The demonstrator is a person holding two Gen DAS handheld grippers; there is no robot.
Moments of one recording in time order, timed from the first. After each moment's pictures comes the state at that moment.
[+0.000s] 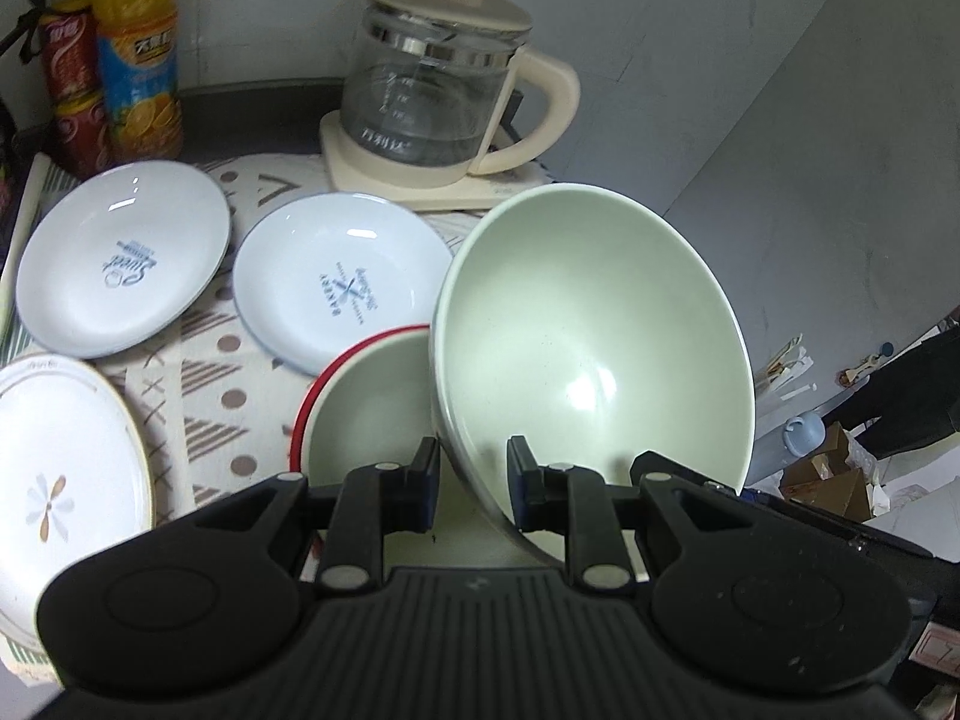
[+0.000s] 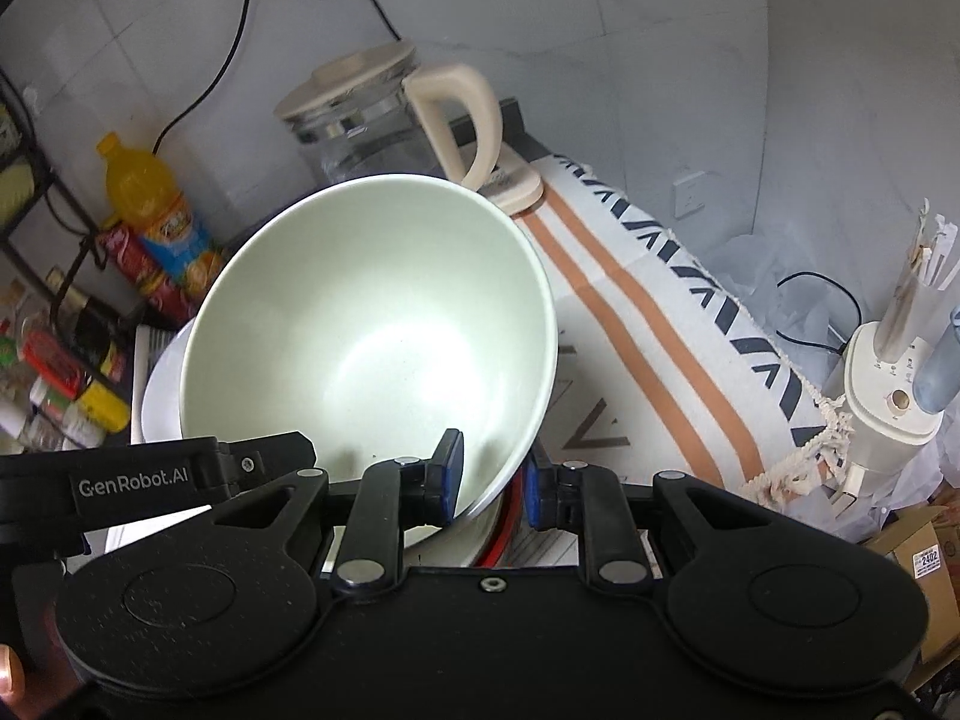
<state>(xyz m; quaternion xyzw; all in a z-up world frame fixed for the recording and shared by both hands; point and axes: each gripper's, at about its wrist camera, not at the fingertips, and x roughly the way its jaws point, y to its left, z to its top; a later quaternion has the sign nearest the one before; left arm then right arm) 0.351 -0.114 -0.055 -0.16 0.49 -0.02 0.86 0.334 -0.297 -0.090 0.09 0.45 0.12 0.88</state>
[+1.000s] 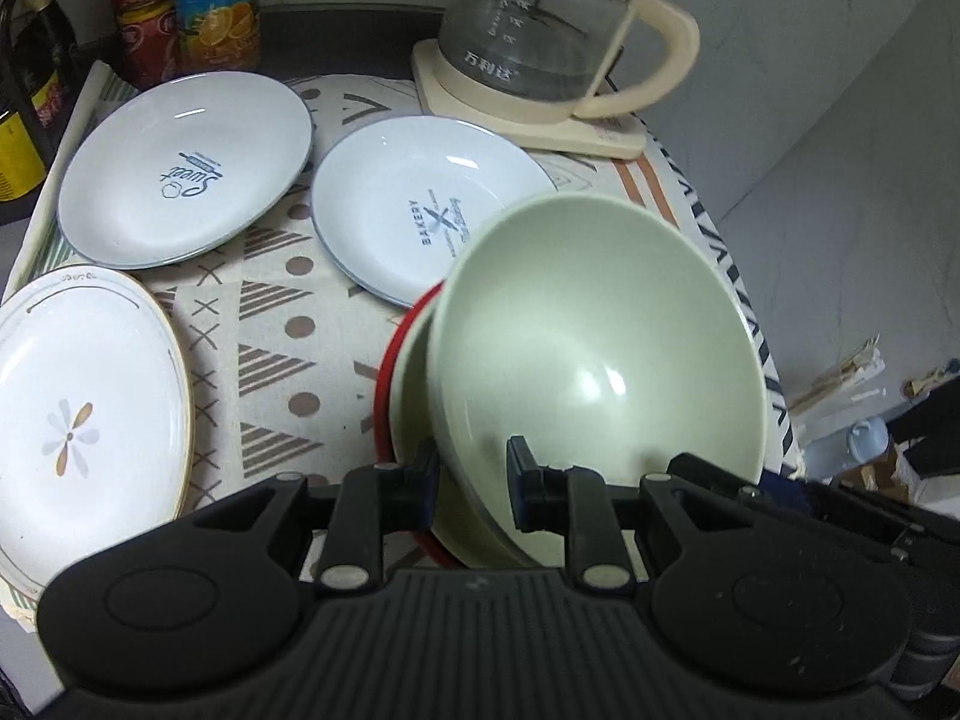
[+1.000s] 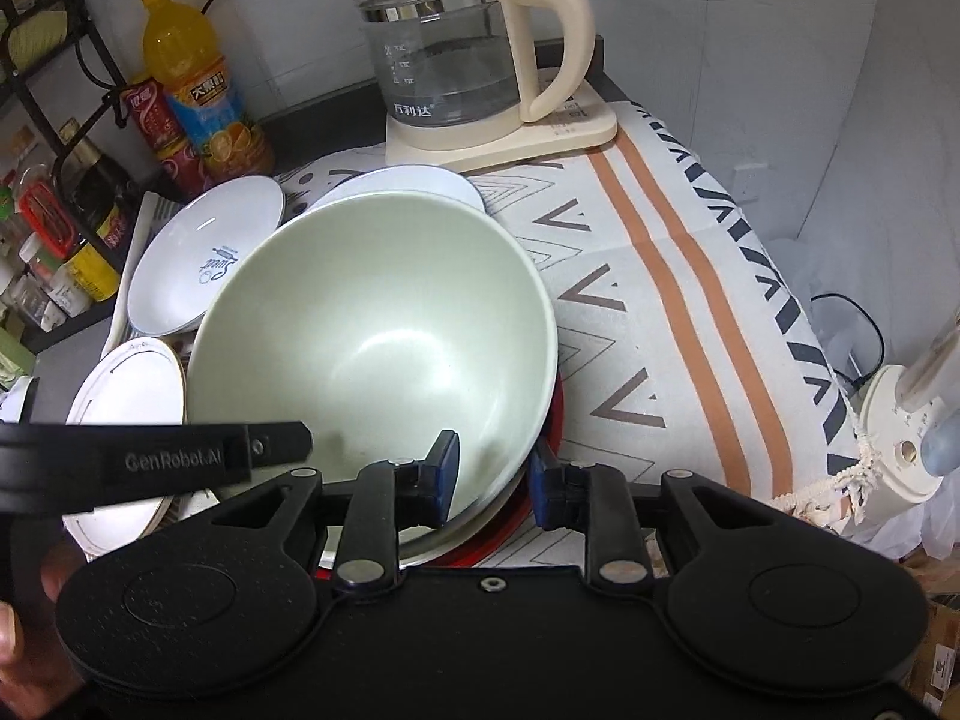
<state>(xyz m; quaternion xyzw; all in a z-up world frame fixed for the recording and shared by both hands) 0.354 -0.092 -0.092 -0.18 0.53 0.04 0.83 0.350 -0.266 -0.114 0.00 0.49 0.17 0.85</state>
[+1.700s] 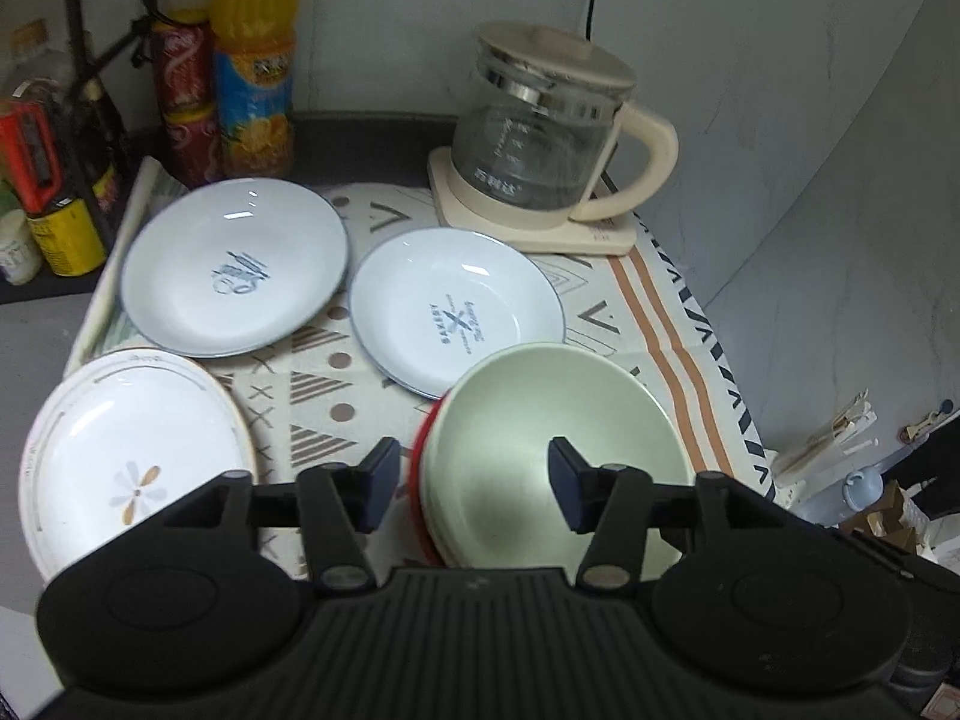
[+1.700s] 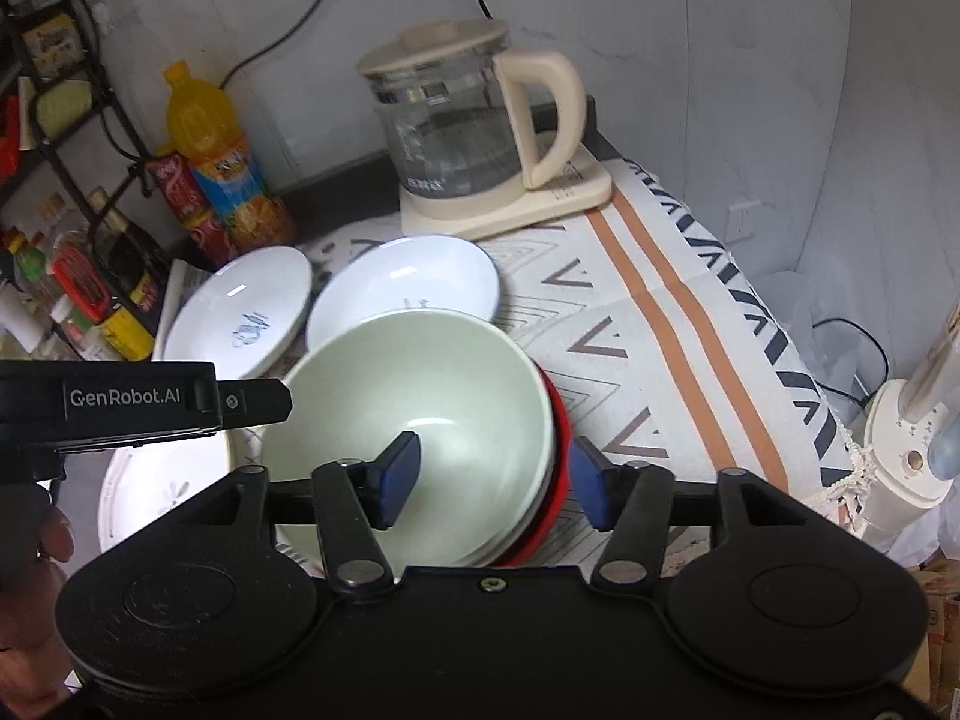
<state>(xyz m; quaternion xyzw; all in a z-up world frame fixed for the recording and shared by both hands) 0.332 -0.086 -0.032 -0.15 0.46 0.07 0.87 0.324 -0.271 -0.081 0.03 0.43 0.18 0.88</state>
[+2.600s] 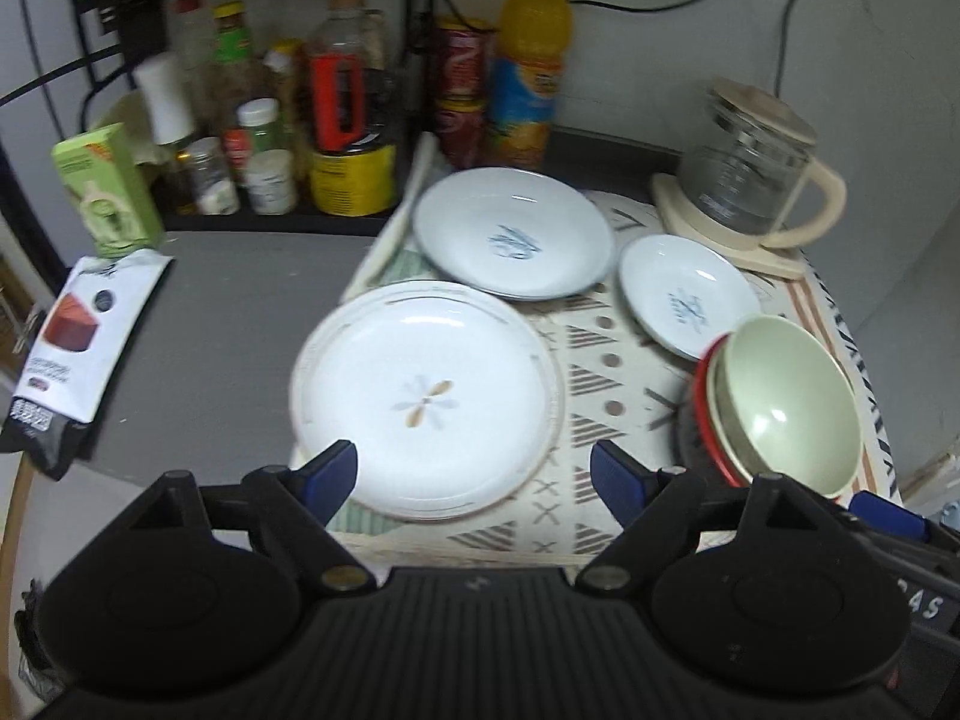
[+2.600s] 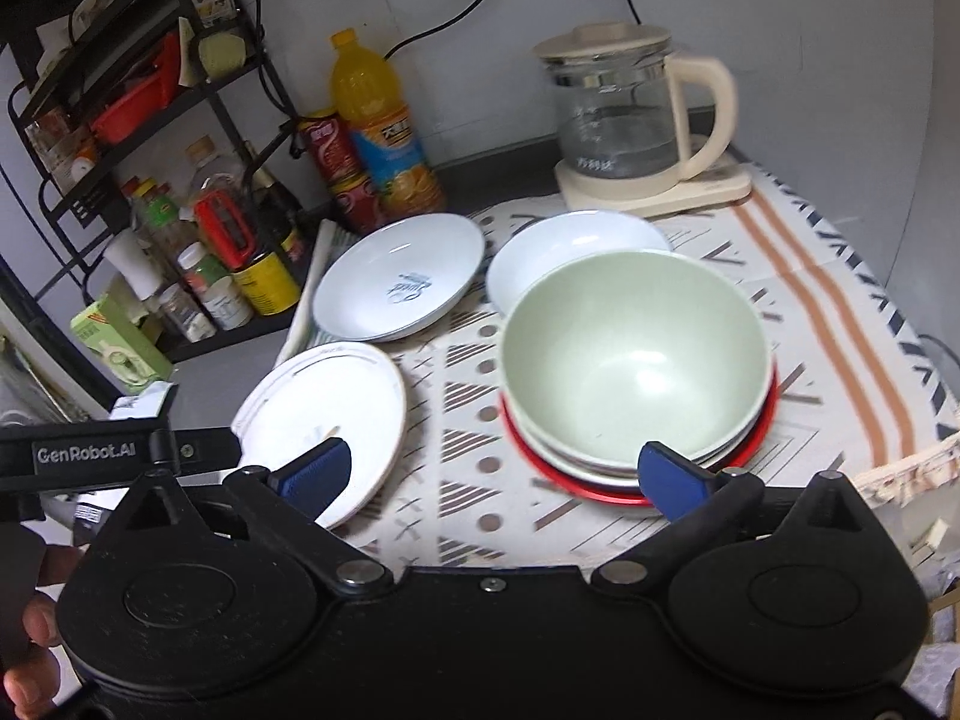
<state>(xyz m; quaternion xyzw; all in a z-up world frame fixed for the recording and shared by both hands) 0.193 0.008 -0.012 -0.16 0.45 0.22 0.85 0.248 -0.207 -0.074 0.05 0.42 0.26 0.87</state>
